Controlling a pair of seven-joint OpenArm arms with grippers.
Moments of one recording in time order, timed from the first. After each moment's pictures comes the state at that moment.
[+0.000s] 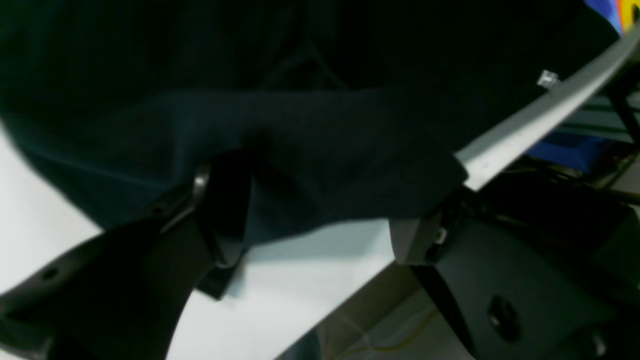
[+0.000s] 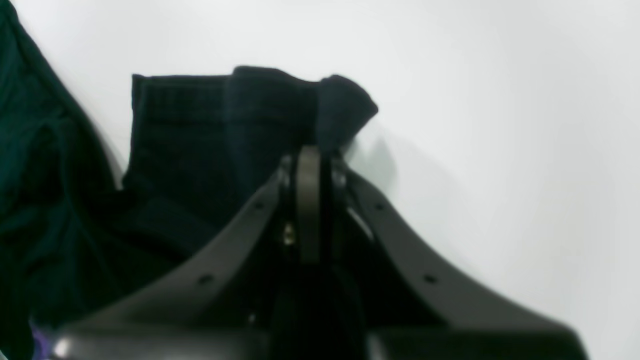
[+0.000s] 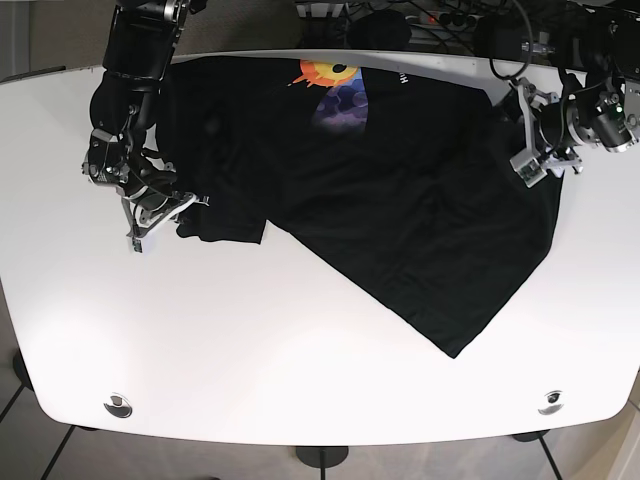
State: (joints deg) left arm 20.8 -38.6 -13.6 109.1 -46.4 -39.9 66.2; right arm 4.3 7.9 18.3 80.9 24.4 18.0 -52.2
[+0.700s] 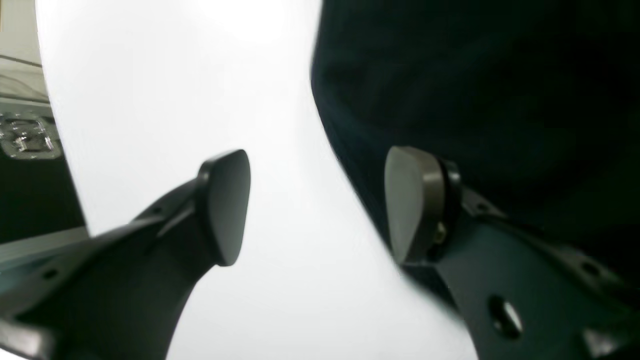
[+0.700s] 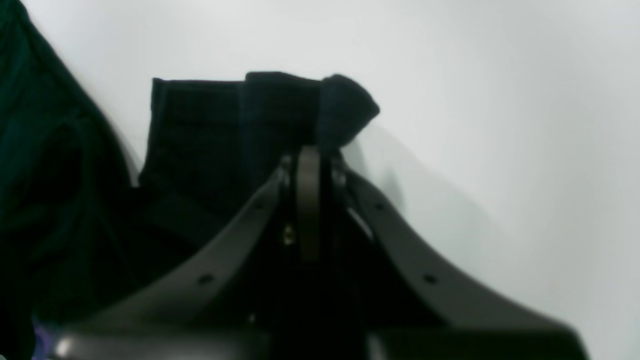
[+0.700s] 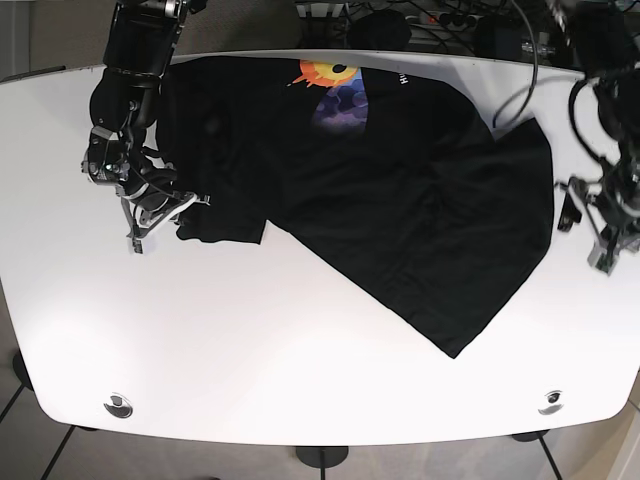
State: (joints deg) left arm -8.4 -29.9 -25.8 90.7 -21.1 -40.1 61.9; right arm 3.4 7.6 18.3 83.7 24.4 18.0 -52.3
